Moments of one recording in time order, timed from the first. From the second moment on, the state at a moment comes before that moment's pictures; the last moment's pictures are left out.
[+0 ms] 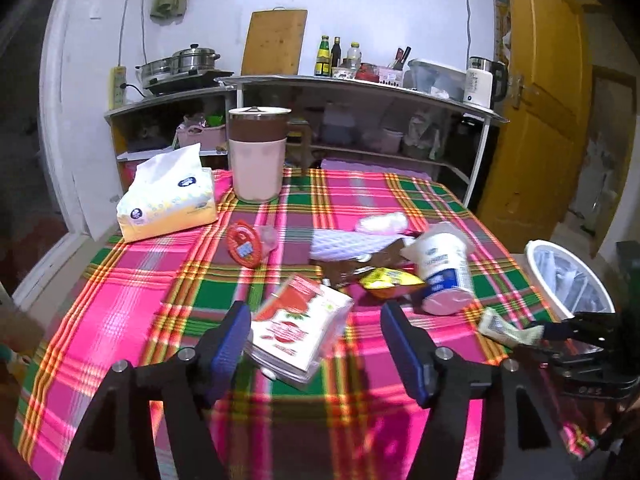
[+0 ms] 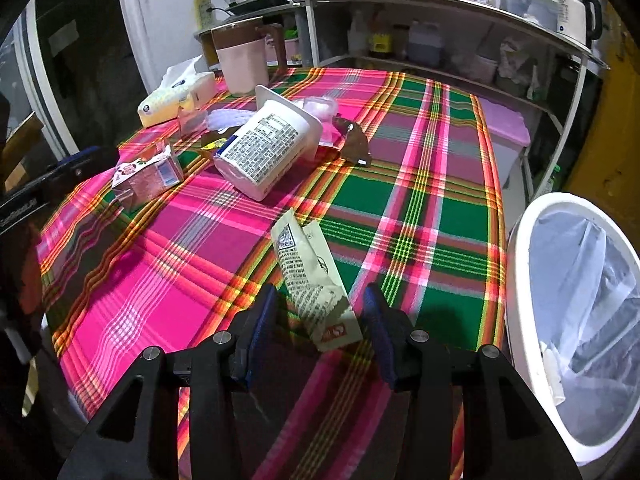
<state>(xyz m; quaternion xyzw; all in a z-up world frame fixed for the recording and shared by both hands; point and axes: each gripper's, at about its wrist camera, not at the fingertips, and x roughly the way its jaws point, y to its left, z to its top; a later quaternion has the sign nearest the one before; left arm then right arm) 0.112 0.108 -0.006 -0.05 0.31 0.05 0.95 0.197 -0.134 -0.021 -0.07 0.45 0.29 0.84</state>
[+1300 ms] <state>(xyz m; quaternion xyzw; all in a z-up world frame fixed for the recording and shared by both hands) 0.105 0.085 -0.027 -0.06 0.36 0.01 0.93 0.171 -0.164 0.003 -0.01 0.44 0.28 0.85</state>
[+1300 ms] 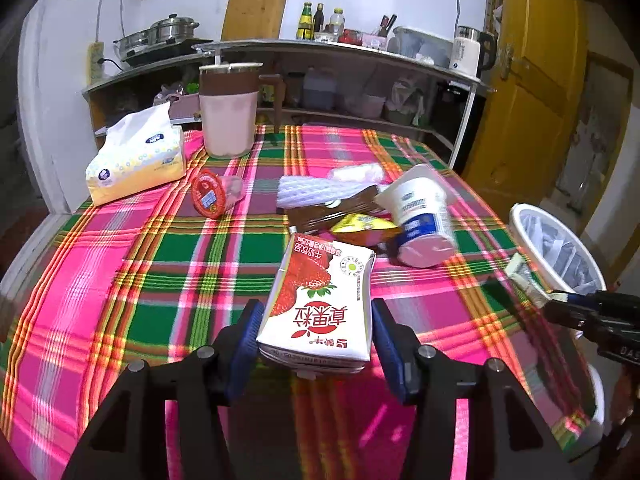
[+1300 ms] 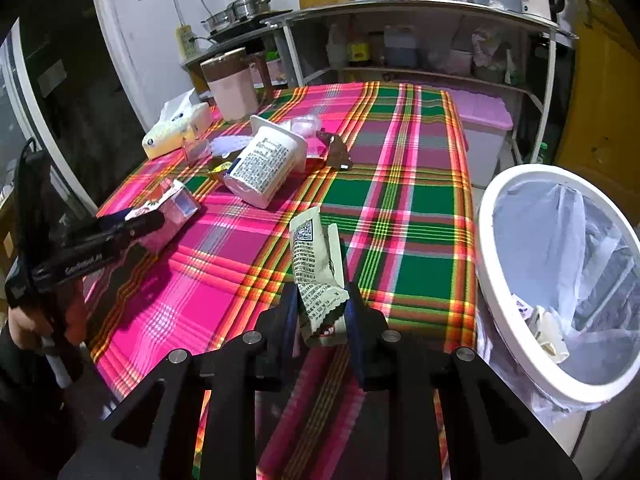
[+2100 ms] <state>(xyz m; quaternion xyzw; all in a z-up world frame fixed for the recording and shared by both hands) 0.105 -0.035 0.002 -0.04 0.34 -0.11 0.93 0.154 -0.246 0.020 0.05 0.42 0.20 0.88</state>
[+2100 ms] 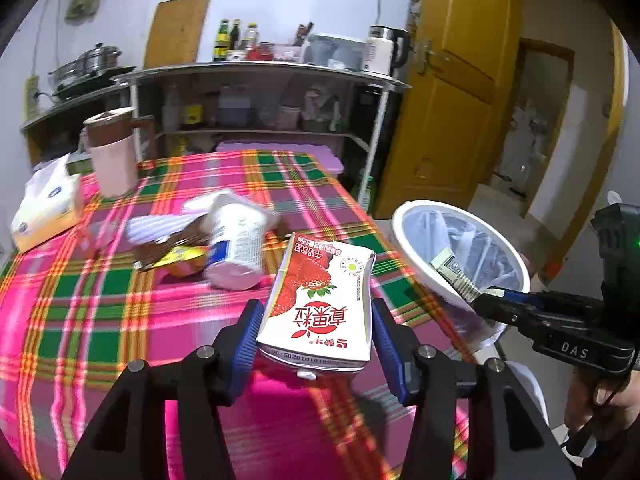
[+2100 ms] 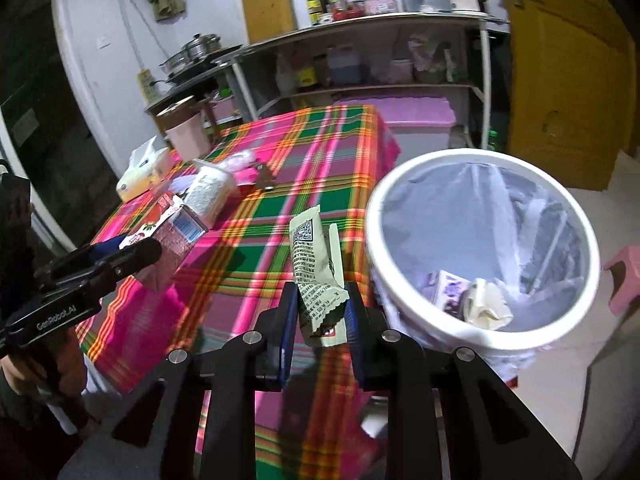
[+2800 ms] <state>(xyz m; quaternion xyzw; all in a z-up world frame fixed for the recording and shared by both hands) 0.171 -0.147 0.002 -0.01 0.34 -0.22 0.92 0.173 -0.333 0.012 0.08 0.43 0.09 0.89</state>
